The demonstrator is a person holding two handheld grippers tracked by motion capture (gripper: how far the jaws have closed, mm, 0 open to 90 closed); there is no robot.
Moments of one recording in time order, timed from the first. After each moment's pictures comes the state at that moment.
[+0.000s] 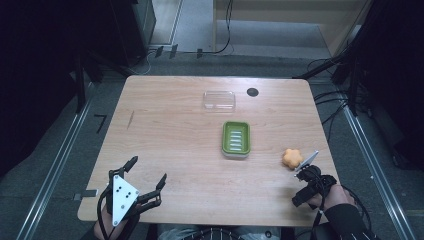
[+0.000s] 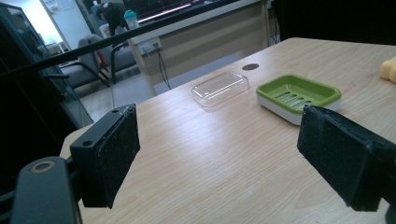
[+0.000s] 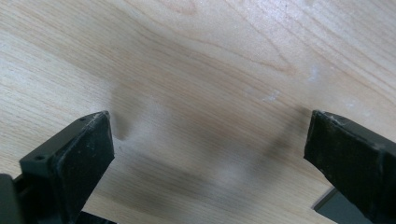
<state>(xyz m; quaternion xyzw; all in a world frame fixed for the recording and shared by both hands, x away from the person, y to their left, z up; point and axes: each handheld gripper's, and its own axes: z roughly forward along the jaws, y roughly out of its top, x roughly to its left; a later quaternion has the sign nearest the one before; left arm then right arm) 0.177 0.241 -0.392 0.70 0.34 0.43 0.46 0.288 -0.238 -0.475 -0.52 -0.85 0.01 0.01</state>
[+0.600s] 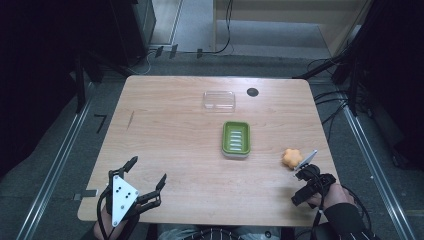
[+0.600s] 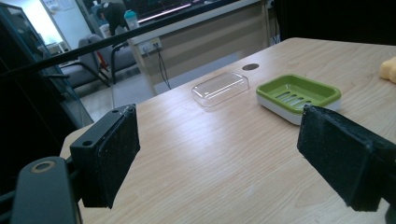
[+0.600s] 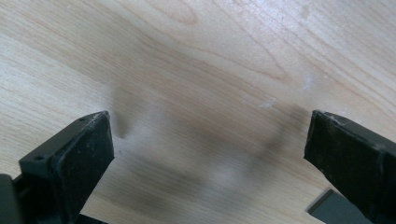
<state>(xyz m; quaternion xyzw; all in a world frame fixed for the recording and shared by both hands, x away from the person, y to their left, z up) 0.177 0.241 -0.392 0.70 0.34 0.43 0.46 0.290 -0.236 -0.473 -0.52 -0.86 0.01 0.00</state>
